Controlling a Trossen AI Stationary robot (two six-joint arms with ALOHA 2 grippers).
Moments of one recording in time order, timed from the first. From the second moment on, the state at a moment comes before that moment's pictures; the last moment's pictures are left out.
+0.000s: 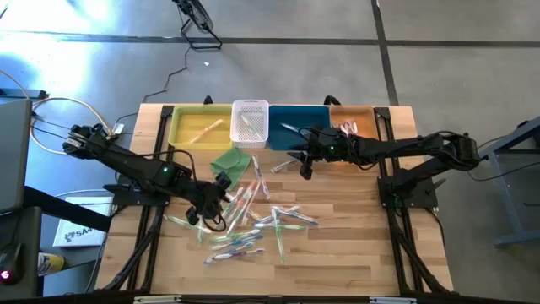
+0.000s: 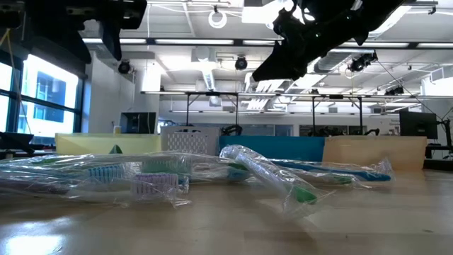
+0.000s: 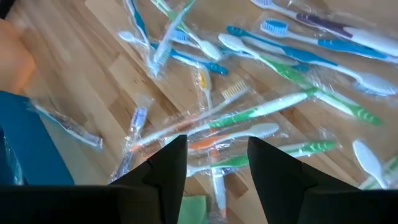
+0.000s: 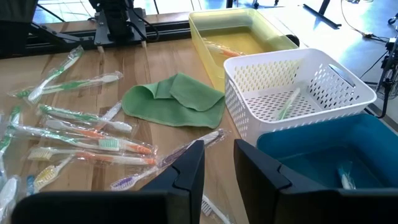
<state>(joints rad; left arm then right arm) -0.35 1.14 0.91 -0.67 -0.14 0.55 -0.20 1.36 0.78 0.16 0.05 0.03</state>
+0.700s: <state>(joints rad) -0.35 1.14 0.91 -0.75 0.02 0.43 -0.20 1.36 0.78 0.16 0.05 0.03</state>
